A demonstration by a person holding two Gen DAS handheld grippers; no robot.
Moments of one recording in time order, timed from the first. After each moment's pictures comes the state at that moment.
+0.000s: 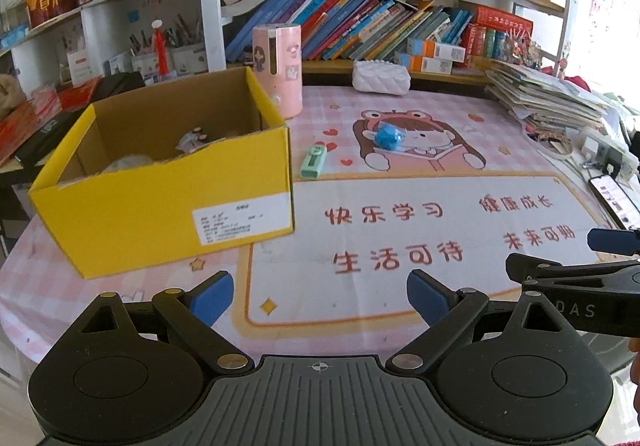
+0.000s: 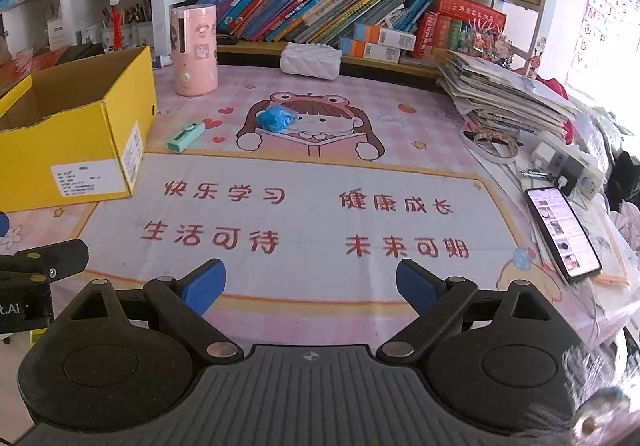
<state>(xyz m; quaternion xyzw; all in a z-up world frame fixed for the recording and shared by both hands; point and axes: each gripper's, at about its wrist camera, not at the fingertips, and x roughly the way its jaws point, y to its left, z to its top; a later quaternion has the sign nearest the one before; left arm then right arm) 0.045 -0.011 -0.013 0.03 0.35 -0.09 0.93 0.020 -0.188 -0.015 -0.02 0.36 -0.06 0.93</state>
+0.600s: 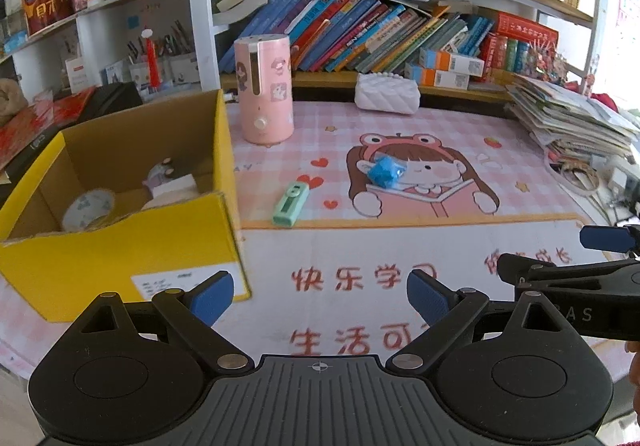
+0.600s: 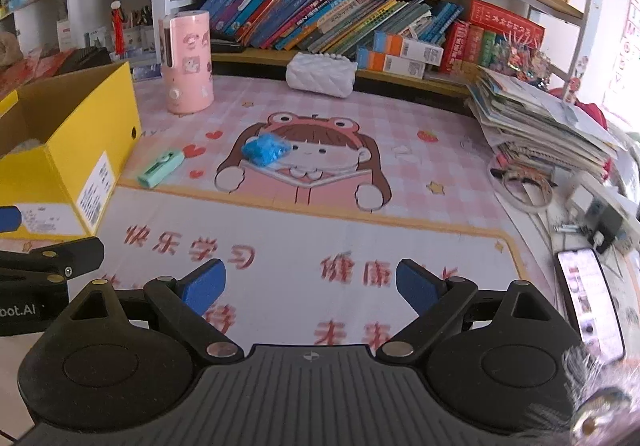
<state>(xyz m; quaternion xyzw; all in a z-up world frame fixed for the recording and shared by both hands) 0.108 -0.070 -0.010 0.02 0.35 -0.05 0.94 0.102 -0.244 -0.010 -0.03 0.35 0.00 0.94</state>
